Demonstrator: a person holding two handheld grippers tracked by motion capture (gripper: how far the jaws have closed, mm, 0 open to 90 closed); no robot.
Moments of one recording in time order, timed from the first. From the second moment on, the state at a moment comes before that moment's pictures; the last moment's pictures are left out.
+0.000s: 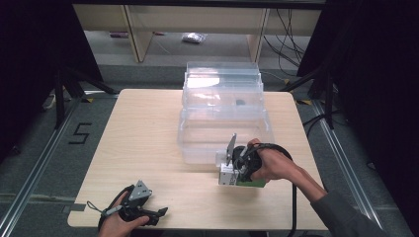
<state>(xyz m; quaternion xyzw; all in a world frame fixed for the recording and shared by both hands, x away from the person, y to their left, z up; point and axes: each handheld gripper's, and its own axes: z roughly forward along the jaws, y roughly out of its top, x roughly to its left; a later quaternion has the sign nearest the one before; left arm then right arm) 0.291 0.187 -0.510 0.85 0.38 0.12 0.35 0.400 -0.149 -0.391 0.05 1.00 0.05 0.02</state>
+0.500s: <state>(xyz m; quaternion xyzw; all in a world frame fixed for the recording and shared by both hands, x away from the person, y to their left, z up) 0.291 0.188 -0.509 0.85 0.37 0.12 0.35 0.401 -0.150 -0.358 0.02 1.00 0.06 0.03</state>
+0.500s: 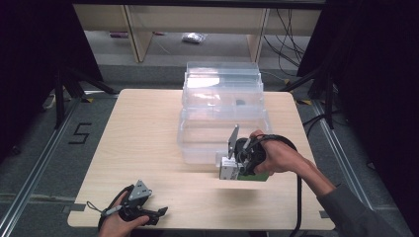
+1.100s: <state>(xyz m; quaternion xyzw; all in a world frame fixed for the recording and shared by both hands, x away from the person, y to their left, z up) 0.291 0.187 -0.511 0.85 0.38 0.12 0.35 0.410 -0.151 -0.325 0.03 1.00 0.06 0.04</state>
